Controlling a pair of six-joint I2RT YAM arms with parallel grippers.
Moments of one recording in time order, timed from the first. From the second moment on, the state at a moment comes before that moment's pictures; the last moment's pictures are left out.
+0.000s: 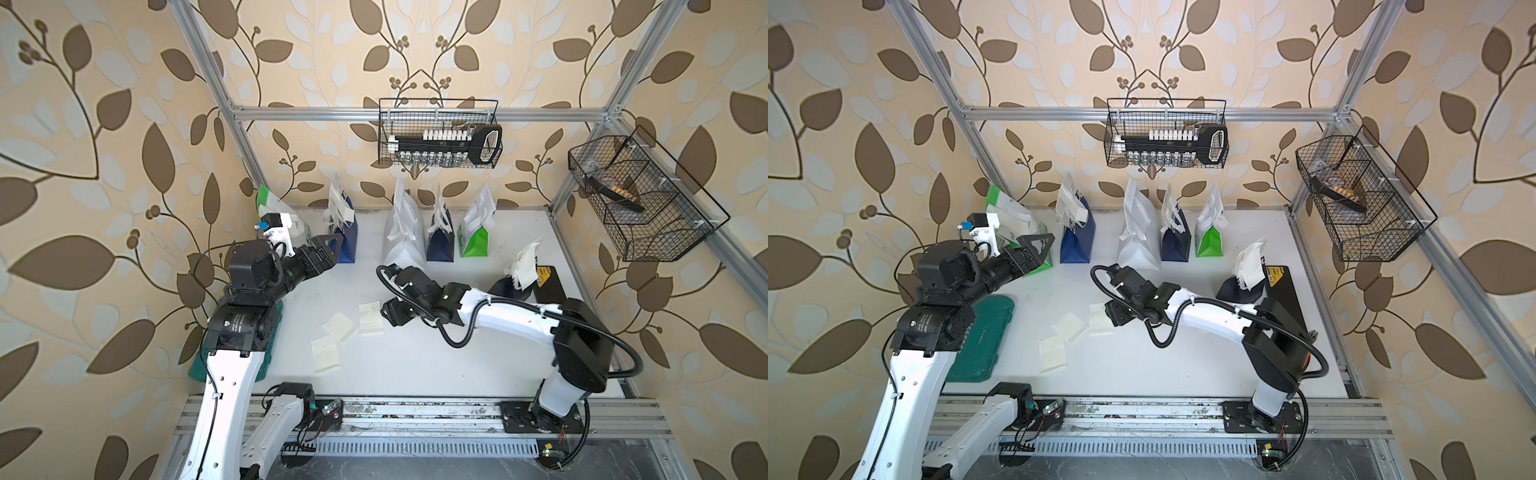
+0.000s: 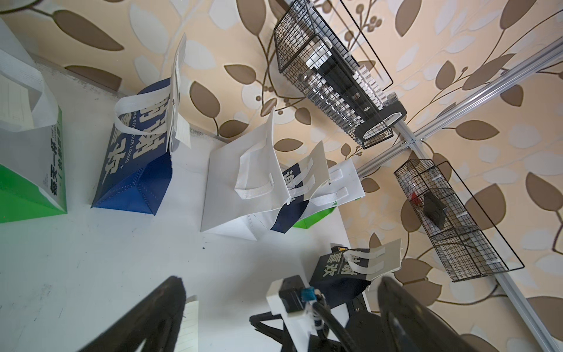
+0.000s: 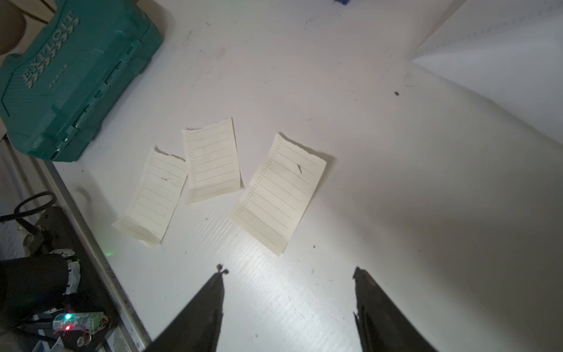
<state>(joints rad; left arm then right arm) -0.02 0.82 1.16 -0.62 0.41 -0.63 0.92 1.78 1.23 -0.33 -0.02 0.40</state>
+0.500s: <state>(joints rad) -0.03 0.82 1.14 -0.64 0.43 -0.63 0.85 2.03 1.29 -0.19 -0.15 0.50</state>
